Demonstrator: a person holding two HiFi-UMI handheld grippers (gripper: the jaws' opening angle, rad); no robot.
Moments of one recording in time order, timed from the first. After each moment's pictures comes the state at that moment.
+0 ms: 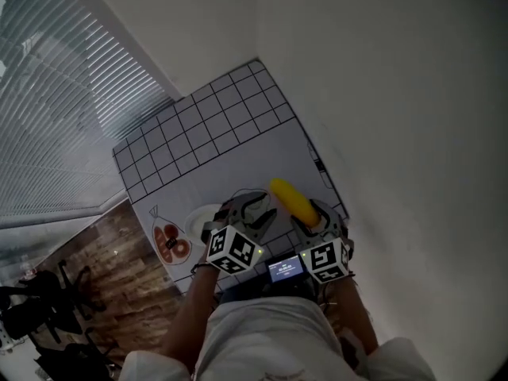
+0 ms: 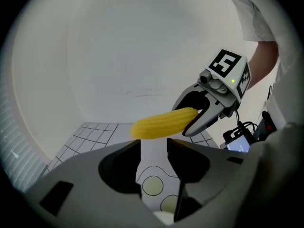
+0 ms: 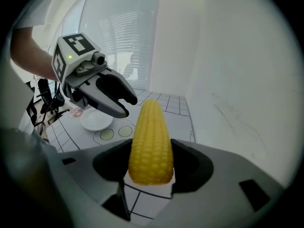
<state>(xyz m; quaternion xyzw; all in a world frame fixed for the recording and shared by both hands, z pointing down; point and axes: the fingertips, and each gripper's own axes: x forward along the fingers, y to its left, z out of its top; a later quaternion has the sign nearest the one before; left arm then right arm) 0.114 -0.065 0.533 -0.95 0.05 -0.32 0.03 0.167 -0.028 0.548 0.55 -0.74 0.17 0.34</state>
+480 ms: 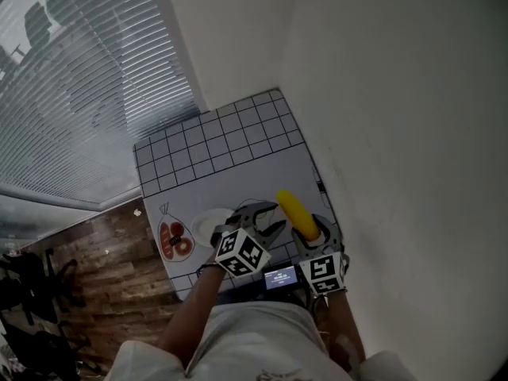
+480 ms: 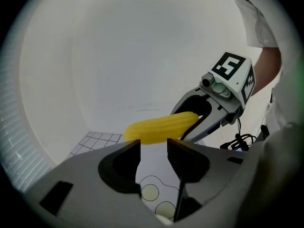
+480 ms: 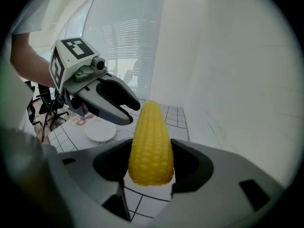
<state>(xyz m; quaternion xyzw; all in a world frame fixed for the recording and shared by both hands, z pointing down) 0.116 -0.051 0.491 -0.96 0.06 -0.28 0.04 0.155 -0.022 0.504 0.57 -0.74 0.13 0.32</state>
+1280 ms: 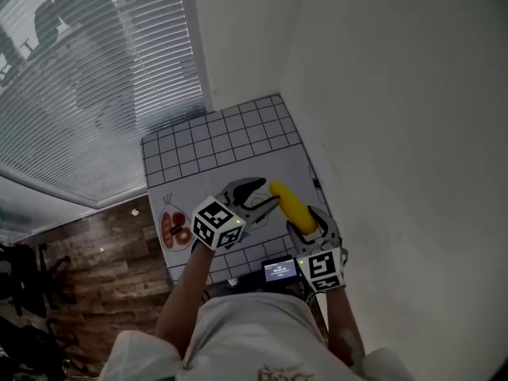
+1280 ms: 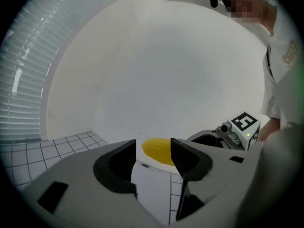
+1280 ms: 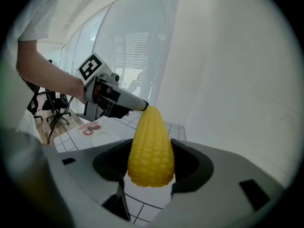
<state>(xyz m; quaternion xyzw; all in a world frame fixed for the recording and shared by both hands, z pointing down) 0.085 -0.082 0.406 -0.98 0.10 -0.07 -0.16 0.128 -0.012 0.435 0.56 -0.77 0.05 0.29</state>
